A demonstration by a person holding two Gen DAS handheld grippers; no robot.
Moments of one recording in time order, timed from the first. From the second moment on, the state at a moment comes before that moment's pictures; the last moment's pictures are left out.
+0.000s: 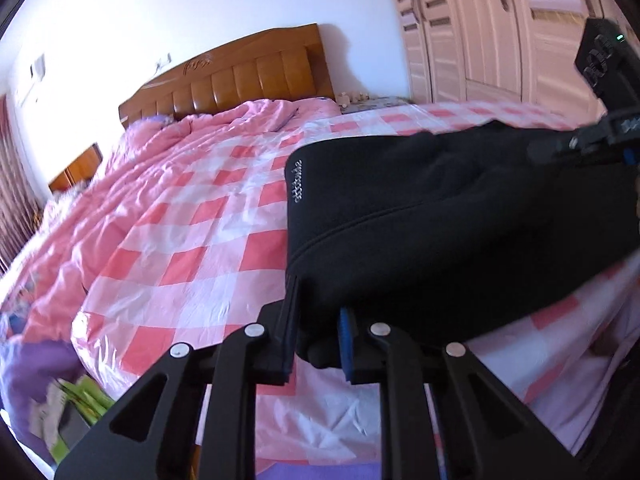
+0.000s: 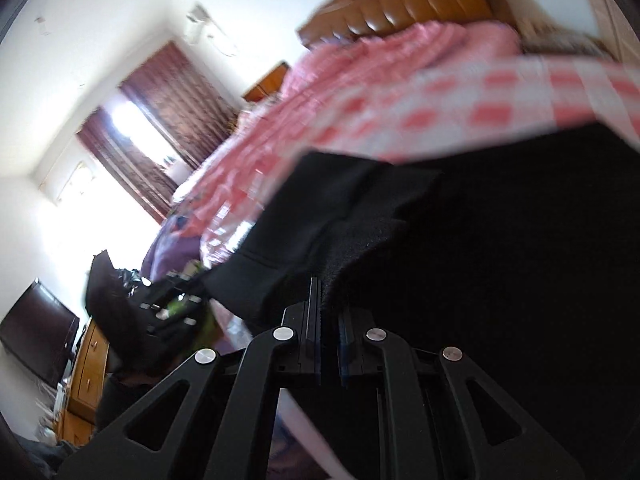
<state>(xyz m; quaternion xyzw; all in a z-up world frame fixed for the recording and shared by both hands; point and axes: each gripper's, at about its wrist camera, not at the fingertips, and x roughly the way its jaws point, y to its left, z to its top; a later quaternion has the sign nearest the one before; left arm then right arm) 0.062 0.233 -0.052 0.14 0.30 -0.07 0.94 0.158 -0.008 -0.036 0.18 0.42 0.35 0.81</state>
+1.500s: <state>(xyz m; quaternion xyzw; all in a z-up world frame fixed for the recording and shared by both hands) 0.052 0.242 -0.070 0.08 0.31 -0.02 0.95 0.172 0.002 0.042 0.17 0.36 0.40 0.83</state>
